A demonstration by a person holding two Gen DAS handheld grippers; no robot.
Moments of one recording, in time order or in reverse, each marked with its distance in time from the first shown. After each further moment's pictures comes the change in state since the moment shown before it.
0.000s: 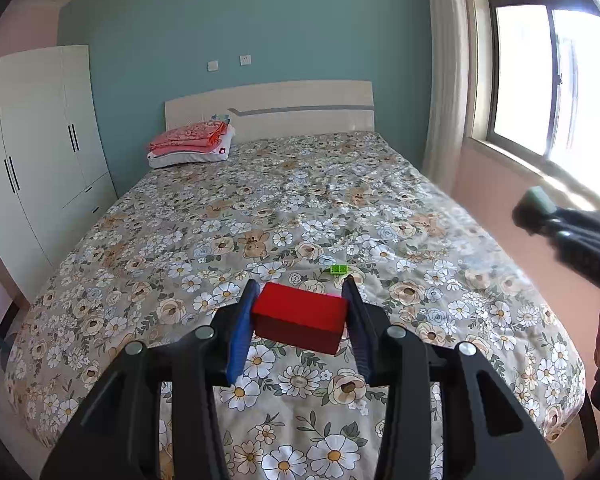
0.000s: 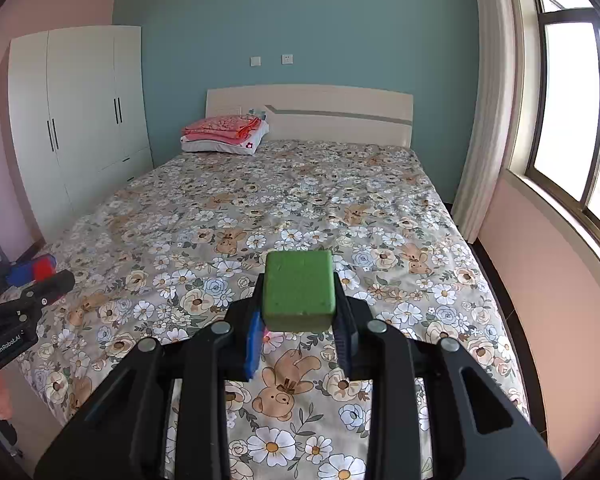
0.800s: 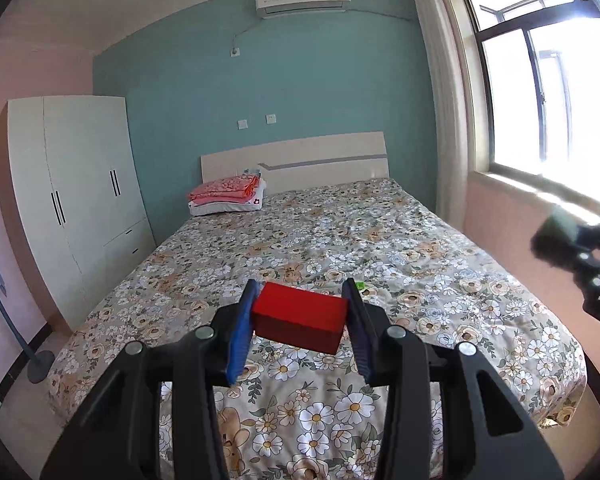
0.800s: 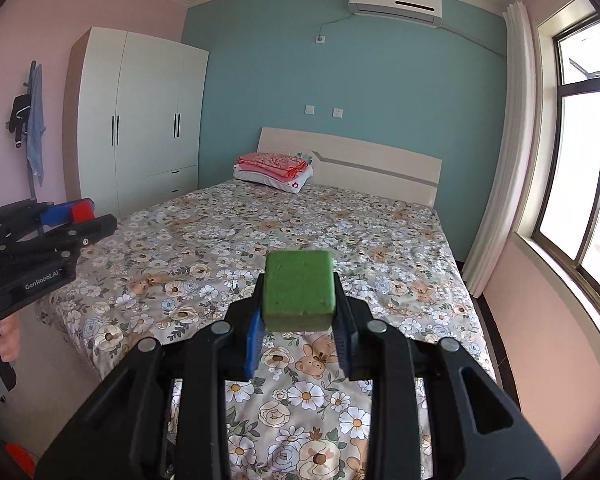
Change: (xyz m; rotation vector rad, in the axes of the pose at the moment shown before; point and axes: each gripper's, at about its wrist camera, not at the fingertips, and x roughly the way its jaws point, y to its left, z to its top) left arm -0.200 0.007 -0.076 0.041 -0.191 0.102; right arm -0.232 0.083 -0.085 -0.178 -0.167 0.085
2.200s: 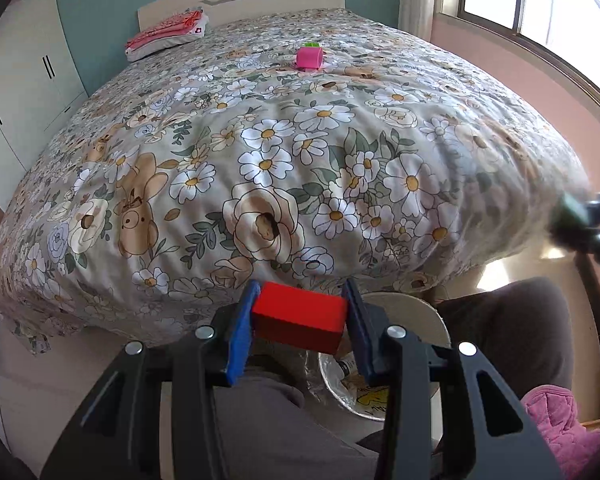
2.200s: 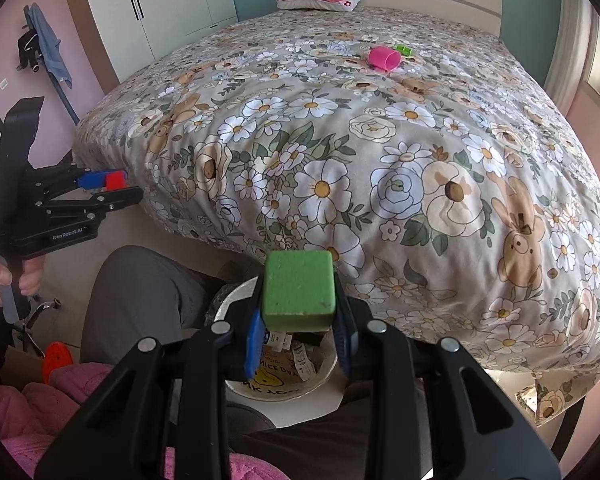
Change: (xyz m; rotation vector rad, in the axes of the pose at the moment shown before) left arm 0.063 -0.011 -0.334 0.057 0.579 -0.204; right arm 0.066 0.069 -0.336 0.107 0.595 0.253
